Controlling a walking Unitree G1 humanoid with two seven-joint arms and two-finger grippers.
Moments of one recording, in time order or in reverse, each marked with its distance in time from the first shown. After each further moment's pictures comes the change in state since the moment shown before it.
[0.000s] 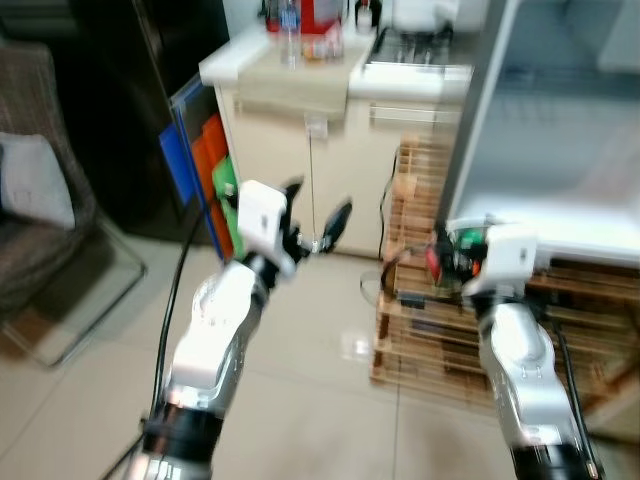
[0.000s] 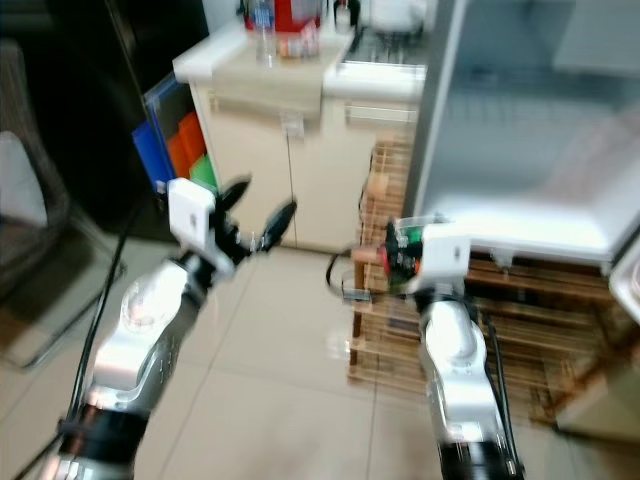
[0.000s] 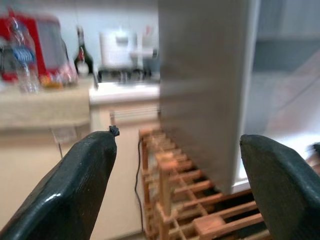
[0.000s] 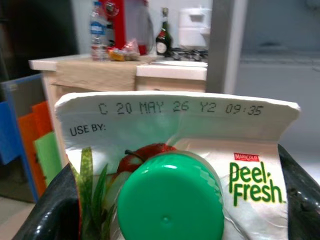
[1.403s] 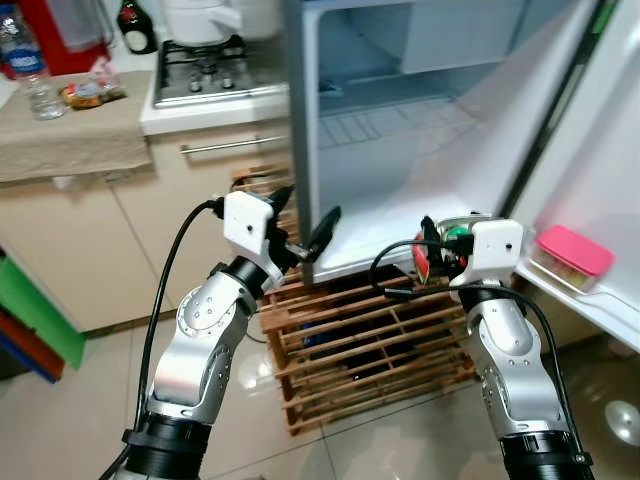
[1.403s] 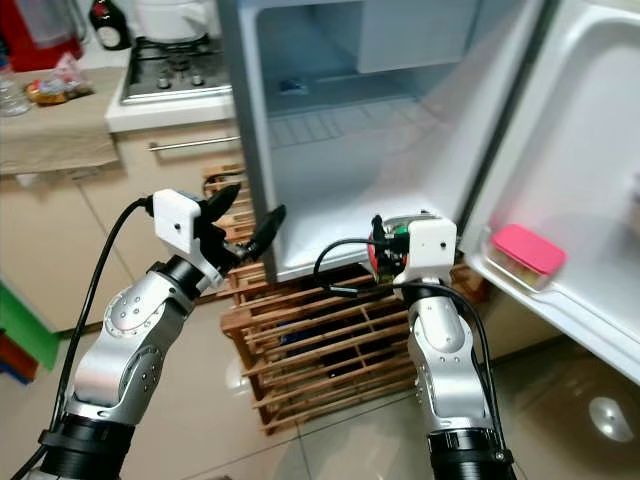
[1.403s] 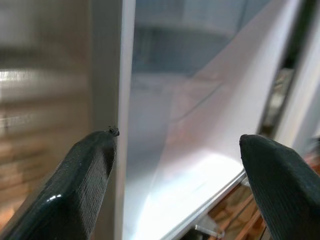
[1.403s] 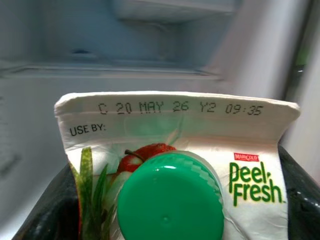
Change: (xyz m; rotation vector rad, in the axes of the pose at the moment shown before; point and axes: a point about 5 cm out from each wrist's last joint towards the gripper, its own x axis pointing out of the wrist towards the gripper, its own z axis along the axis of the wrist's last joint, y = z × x) left arm -0.003 -0.003 -0.012 -0.156 0.056 0.080; right arm 0.005 -0.016 0.007 -0.065 -0.008 -0.018
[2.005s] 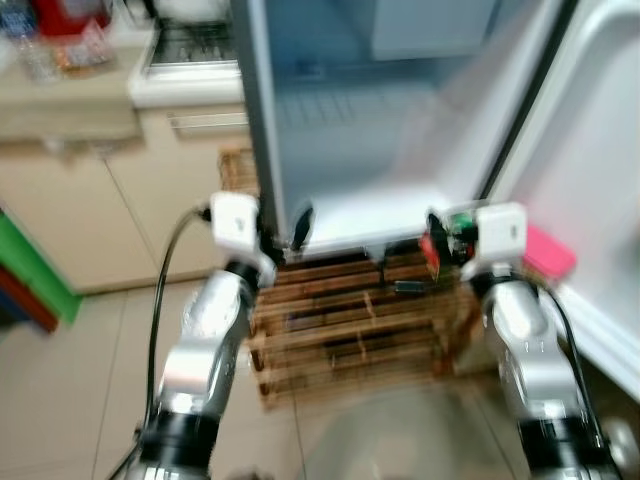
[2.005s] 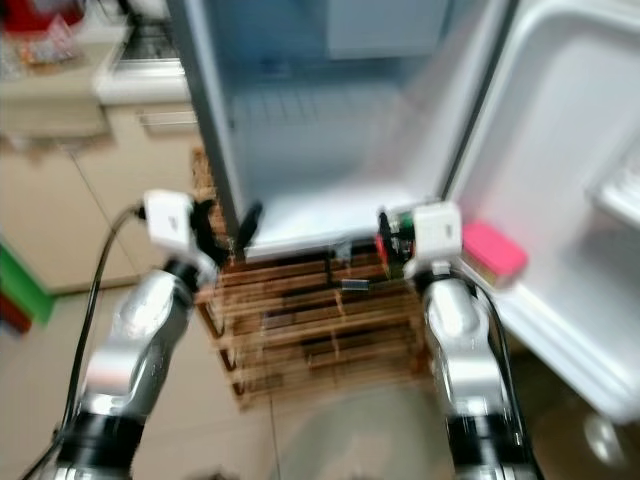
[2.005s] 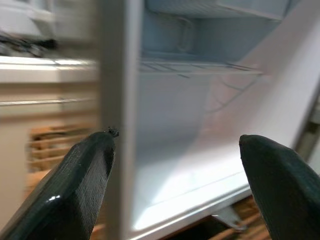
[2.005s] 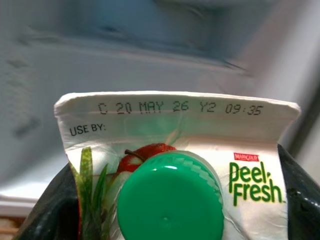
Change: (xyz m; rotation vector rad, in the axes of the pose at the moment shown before) left arm 0.006 -0.001 0.001 0.103 0.003 0.061; right arm 0.010 -0.005 0.001 -0.028 0.031 0.048
